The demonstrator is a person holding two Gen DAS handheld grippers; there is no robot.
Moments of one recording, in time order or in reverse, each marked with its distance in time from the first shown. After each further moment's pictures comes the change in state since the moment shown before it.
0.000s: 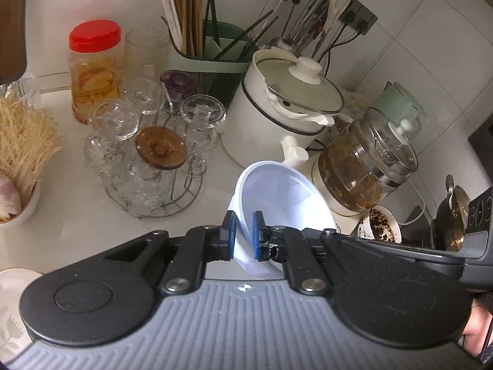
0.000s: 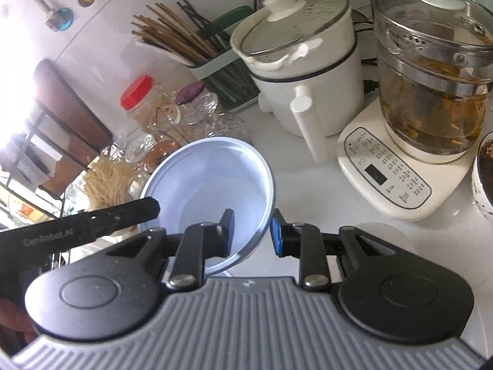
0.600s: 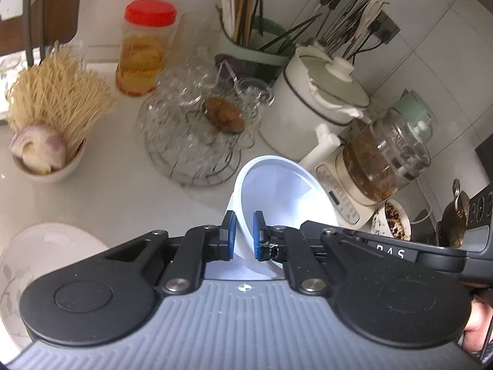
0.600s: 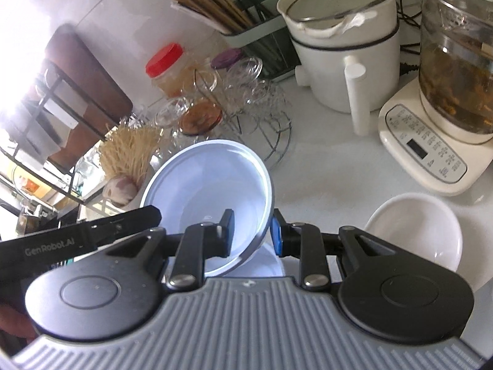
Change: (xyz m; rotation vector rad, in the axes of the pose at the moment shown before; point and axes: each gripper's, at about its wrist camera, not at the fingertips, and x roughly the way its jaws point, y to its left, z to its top) left arm -0.034 0.052 -0.037 -0.085 0.013 0.028; right arm 0.019 0.041 -0.028 -0.042 0.052 0.013
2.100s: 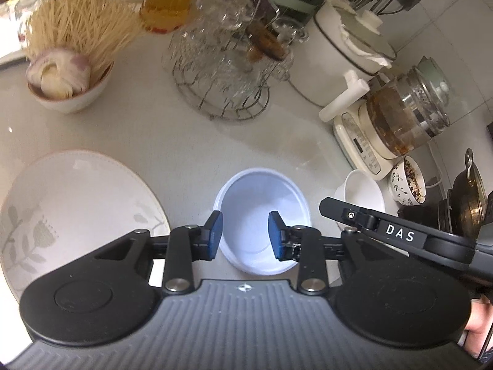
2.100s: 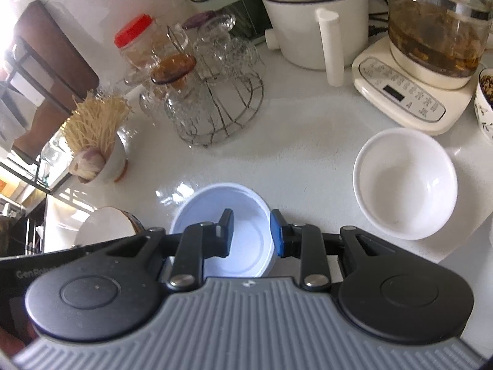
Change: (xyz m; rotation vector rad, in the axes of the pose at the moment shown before) left arm 0.005 0.035 -0.036 -0.033 0.159 0.016; right arm 0.005 0.014 -0.045 0.043 -0.005 -0.144
